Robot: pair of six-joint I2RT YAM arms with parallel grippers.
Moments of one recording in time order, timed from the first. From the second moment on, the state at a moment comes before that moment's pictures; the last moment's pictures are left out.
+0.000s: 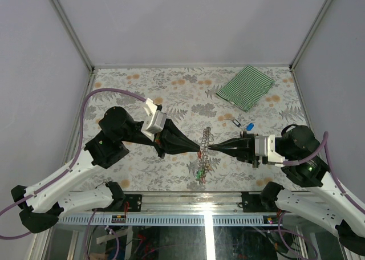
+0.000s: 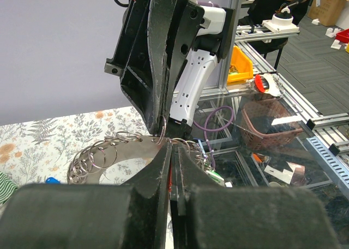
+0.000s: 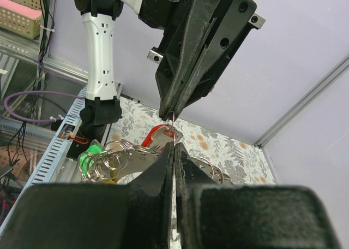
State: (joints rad) left arm -0.92 0.95 1.10 0.07 0.86 -0.15; right arm 0.86 0.65 0.94 -0.07 -0.75 -0.32
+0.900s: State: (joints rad) left arm -0.92 0.95 1.10 0.07 0.86 -0.15; right arm 0.86 0.66 0.94 -0.07 -0.77 -0.31
